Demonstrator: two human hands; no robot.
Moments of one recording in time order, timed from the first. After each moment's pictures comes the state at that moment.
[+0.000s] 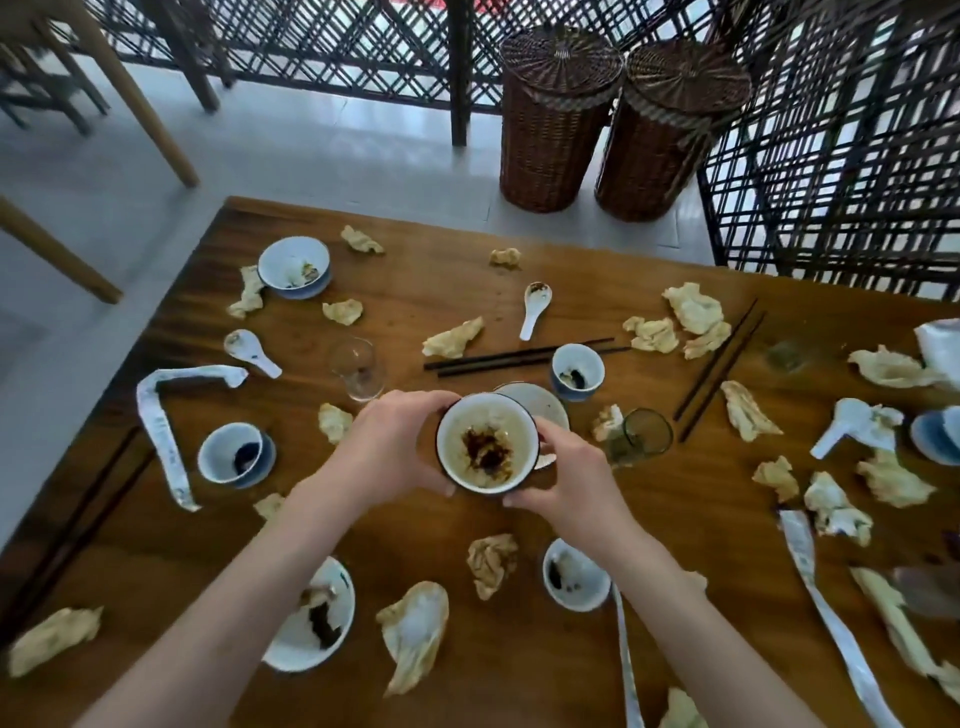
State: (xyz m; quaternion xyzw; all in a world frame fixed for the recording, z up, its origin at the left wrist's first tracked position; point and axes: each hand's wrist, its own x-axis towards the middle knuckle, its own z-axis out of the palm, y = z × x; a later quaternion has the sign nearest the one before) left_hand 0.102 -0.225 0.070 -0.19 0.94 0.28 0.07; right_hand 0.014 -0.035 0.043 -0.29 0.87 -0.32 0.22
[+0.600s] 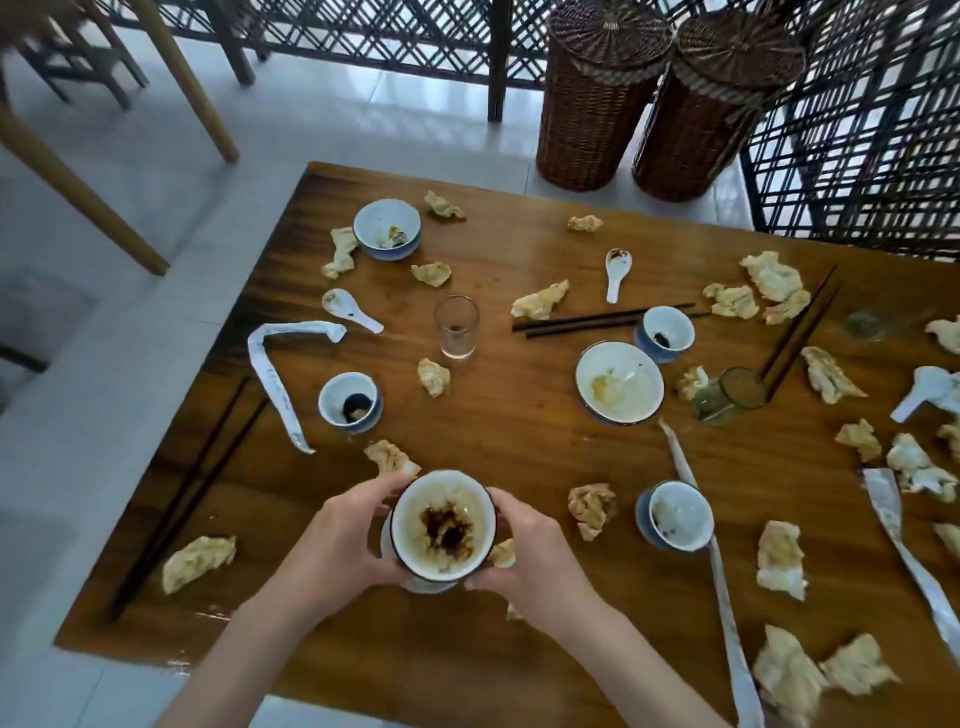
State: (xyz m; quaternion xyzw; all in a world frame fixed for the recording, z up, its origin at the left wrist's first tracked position) left_hand 0.301 -0.273 0.030 -0.23 0.89 0.38 0.09; right_hand 0.184 -0.090 0.024 -0.33 0.82 -0.33 0.33
